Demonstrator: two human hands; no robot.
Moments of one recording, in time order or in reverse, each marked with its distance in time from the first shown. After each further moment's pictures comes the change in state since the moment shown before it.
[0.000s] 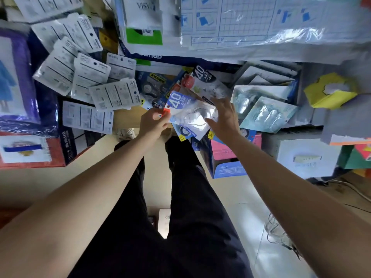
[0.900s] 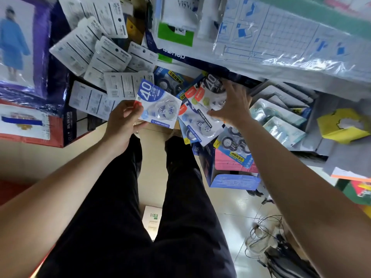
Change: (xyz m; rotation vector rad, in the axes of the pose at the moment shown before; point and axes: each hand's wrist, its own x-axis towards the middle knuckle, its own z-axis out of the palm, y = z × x) left_hand -0.038 0.019 -0.086 -0.300 0.133 0.064; right_hand 0.082 -0.029 -0.019 -0.174 -0.221 -0.004
